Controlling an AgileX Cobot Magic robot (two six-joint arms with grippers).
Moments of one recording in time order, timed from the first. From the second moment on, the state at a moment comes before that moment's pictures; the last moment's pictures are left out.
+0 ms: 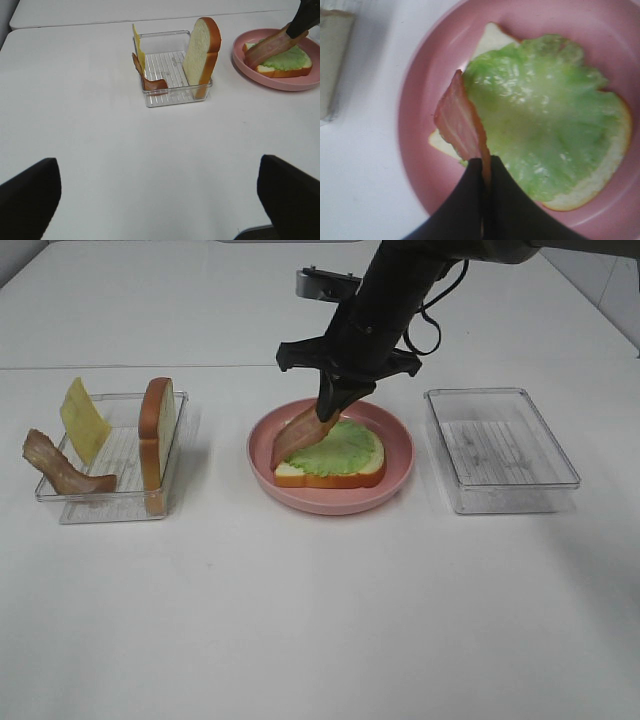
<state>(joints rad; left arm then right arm) 0.00 0.00 -0.50 -0.13 1.05 0.07 0.43 2.30 -1.94 0.32 1.00 -0.06</state>
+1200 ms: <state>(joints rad) 0.00 0.00 -0.50 -0.13 1.05 0.07 0.30 2.20 -1.95 0.11 1.15 0.01</state>
